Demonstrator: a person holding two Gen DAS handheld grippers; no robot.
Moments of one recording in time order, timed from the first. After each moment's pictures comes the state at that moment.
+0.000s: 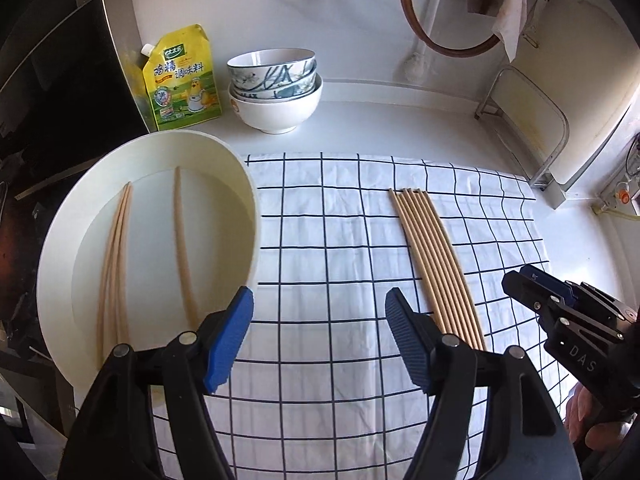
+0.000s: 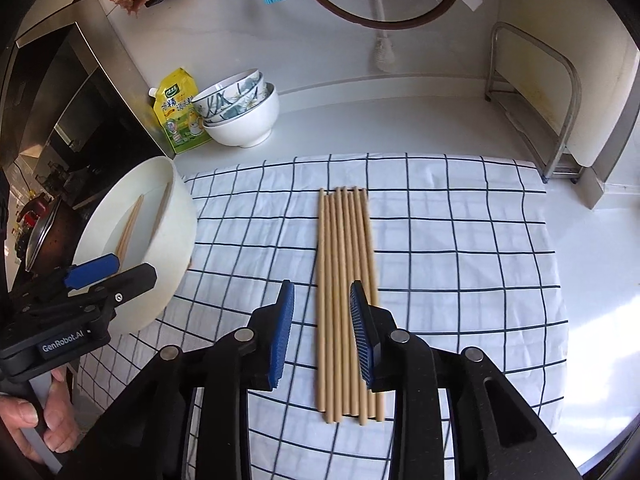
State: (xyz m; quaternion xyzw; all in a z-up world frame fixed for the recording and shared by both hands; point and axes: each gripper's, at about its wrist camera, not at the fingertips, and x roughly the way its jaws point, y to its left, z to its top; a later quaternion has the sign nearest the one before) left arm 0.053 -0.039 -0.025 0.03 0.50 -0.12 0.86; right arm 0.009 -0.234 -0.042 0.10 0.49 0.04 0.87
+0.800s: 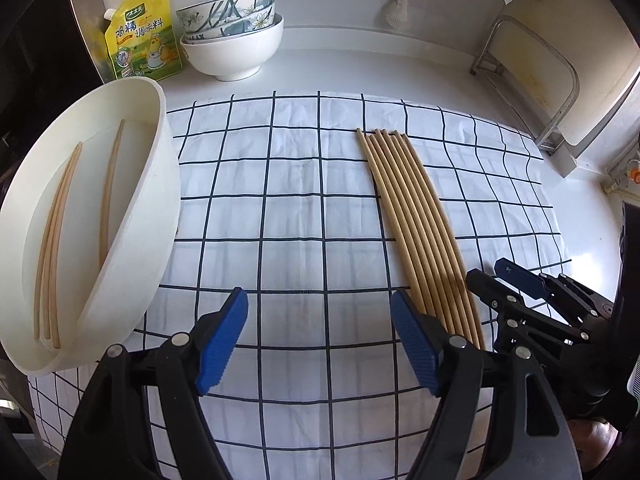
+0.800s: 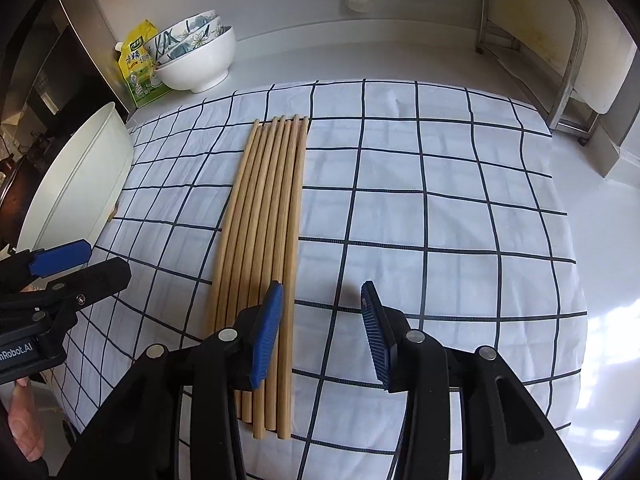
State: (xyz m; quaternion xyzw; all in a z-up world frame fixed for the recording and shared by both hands) left arm 0.048 -0.088 -0.086 0.03 0.54 -0.11 0.83; right arm 0.019 -0.261 -0.118 0.07 0.52 0.04 0.85
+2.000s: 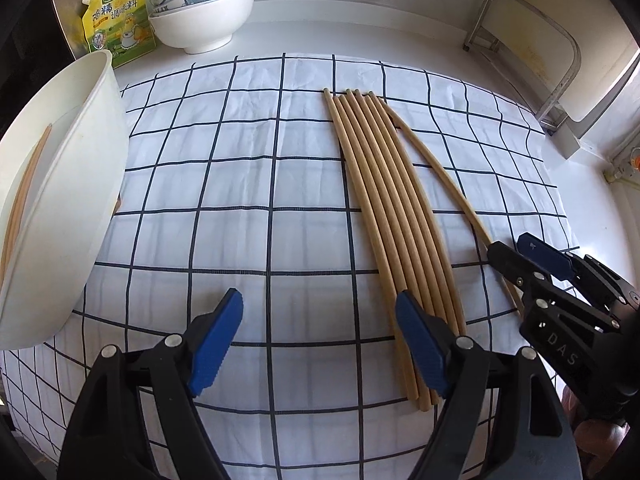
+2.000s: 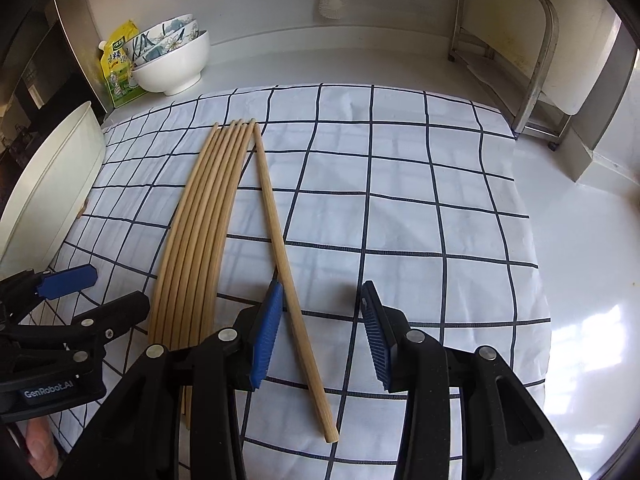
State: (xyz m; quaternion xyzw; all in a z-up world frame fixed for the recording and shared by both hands) left arm 0.042 -0.123 -0.123 0.03 0.55 -0.12 0.82; right arm 0.011 -0.292 -0.121 0.05 0.51 0.01 0.86
